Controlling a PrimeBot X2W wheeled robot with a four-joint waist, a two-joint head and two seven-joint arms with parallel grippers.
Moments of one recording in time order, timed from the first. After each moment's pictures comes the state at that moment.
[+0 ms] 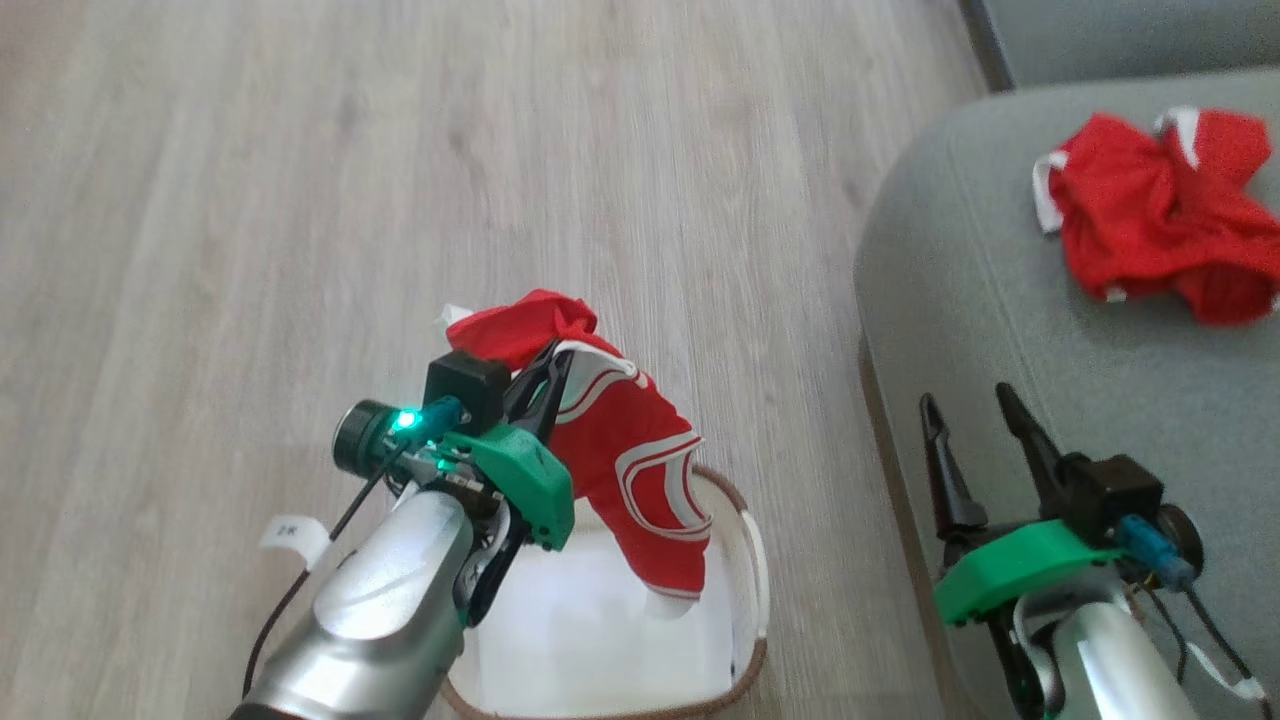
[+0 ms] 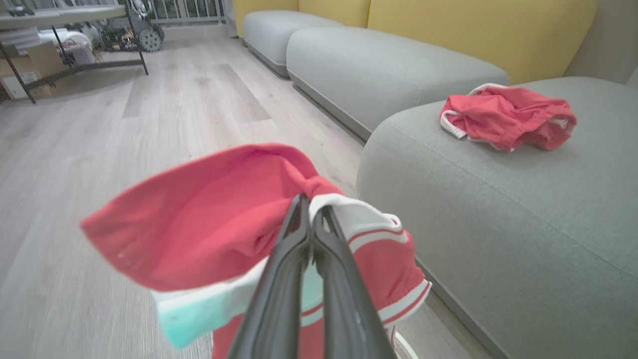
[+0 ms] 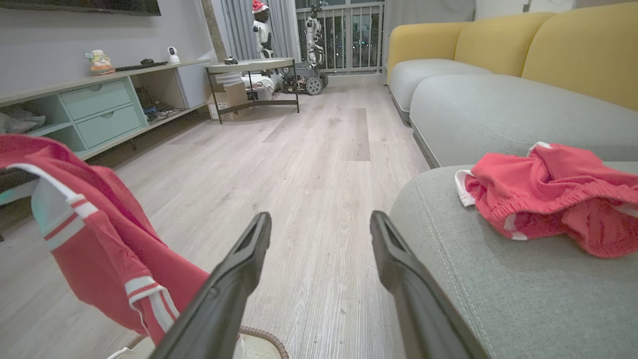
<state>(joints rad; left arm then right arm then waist) -0.55 0.08 -0.68 0.73 -0.44 0.01 -0.25 -0.13 -0.05 0.03 0.31 0.13 0.13 -0.26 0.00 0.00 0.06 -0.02</state>
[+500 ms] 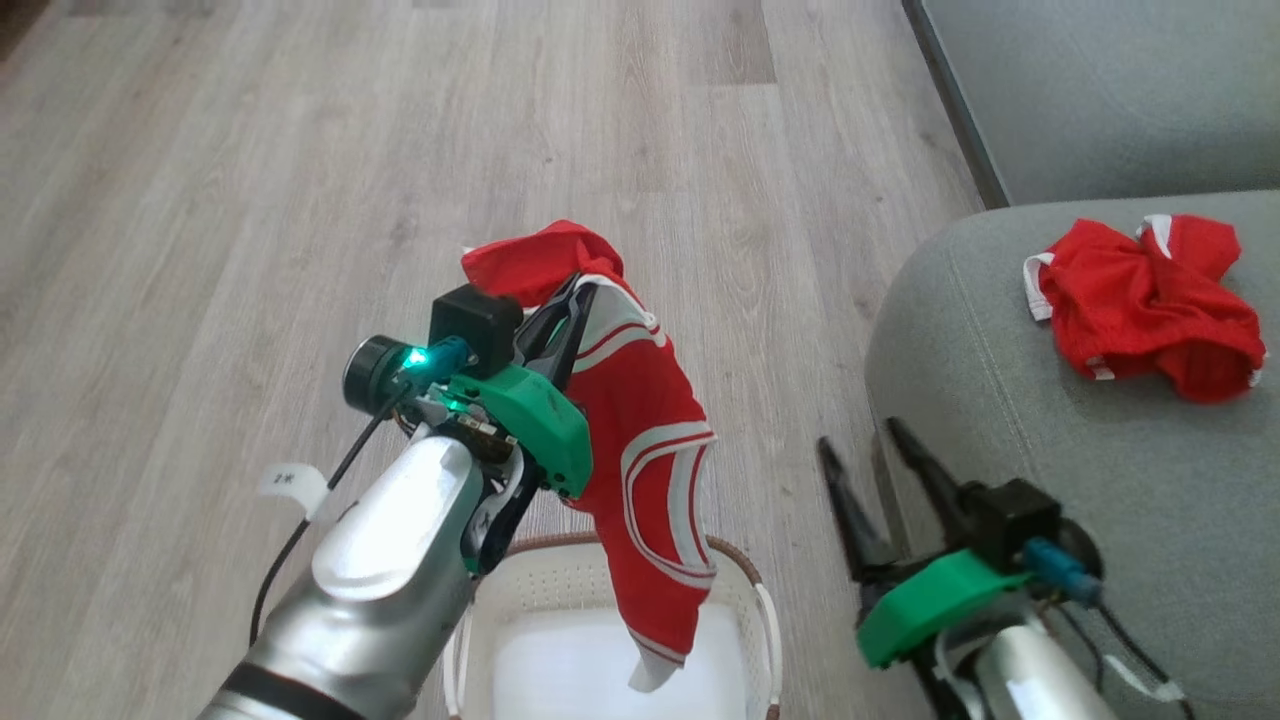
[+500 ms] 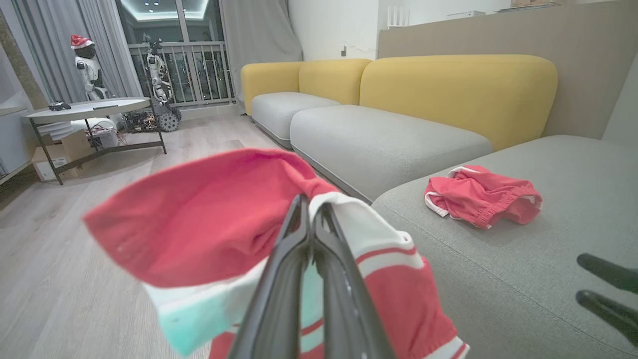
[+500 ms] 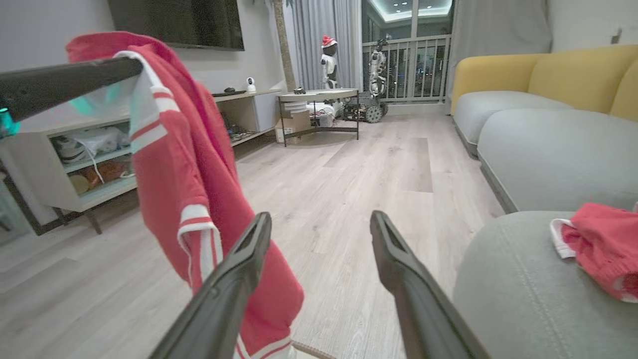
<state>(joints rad) -0.60 0.09 -0.68 0.61 -0.46 0.01 -0.18 -0.11 -0.05 0.22 0.34 0.20 0.13 -0.26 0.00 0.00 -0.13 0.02</state>
